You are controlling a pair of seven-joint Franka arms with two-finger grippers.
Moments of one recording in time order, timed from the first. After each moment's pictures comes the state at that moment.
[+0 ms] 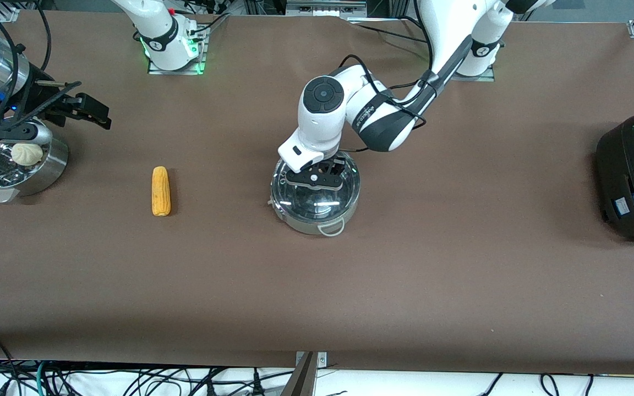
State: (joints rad) left arm -0.50 0.67 -0.37 -1.38 0.20 2.06 -0.79; right arm 0.05 0.02 0.08 -1.58 0.04 1.54 0.20
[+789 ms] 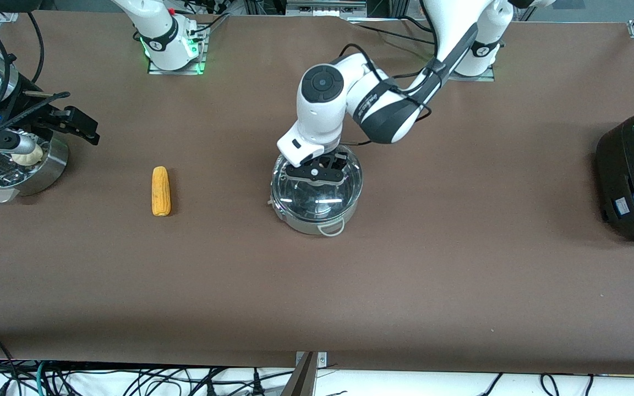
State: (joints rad) left arm -0.50 0.61 -0.37 -1.34 0.20 1.96 -0.79; right arm 0.04 0.03 0.08 -1.58 -0.02 1.61 0.20
